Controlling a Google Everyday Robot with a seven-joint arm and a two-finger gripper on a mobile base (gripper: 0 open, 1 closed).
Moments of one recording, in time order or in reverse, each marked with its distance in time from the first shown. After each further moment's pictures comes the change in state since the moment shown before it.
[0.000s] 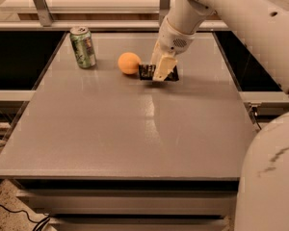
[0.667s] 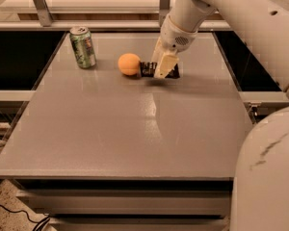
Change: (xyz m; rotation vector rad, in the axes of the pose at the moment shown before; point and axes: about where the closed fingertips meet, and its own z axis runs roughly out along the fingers) arm 0.004 -0.005 -0.003 -0.004 -0.009 0.007
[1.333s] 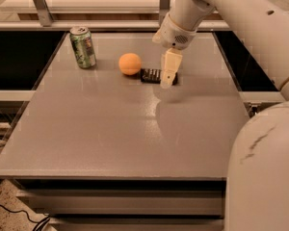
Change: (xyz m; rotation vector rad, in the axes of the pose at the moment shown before) arm 0.000 -0.006 0.001 -0.007 -0.011 -0.005
